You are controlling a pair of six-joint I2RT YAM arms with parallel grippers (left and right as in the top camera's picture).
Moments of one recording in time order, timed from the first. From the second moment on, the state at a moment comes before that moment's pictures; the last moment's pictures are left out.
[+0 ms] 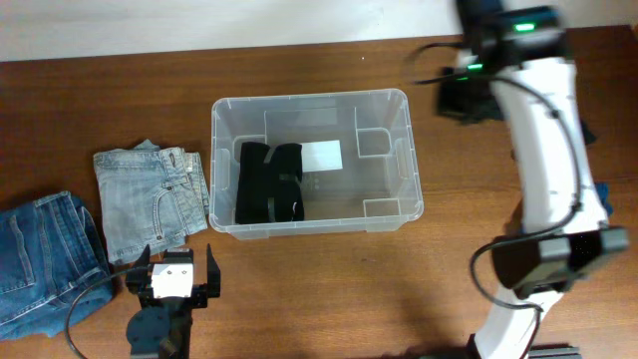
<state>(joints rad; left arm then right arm) 0.00 0.02 0.12 -0.38 -0.07 0.19 0.04 1.99 2.32 -1.69 0.06 0.38</state>
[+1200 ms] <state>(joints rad) 0.00 0.02 0.12 -0.38 -0.07 0.19 -1.13 1.78 1.37 -1.23 -0.37 0.09</state>
